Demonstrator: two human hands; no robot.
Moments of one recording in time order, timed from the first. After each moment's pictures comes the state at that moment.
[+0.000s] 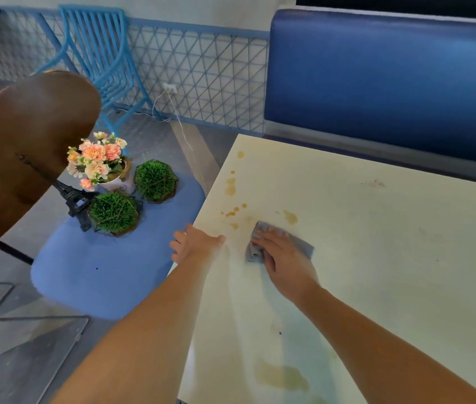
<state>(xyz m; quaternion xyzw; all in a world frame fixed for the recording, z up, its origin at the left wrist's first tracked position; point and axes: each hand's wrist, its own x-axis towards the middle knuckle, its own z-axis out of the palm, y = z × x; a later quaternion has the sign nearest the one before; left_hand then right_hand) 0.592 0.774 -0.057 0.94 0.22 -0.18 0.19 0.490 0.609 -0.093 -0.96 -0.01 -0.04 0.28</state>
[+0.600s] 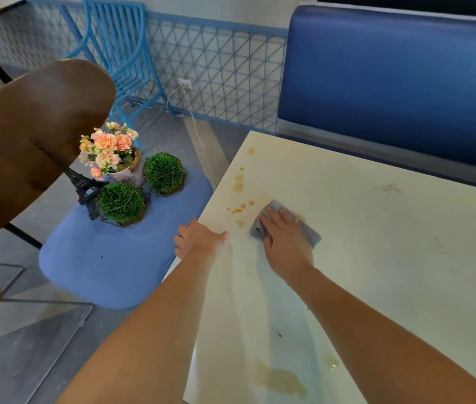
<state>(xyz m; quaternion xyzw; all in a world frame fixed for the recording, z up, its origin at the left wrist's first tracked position) 0.593 0.778 -0.057 0.93 0.23 -0.19 0.22 0.535 0.610 -0.089 -0.98 0.01 0.01 0.18</state>
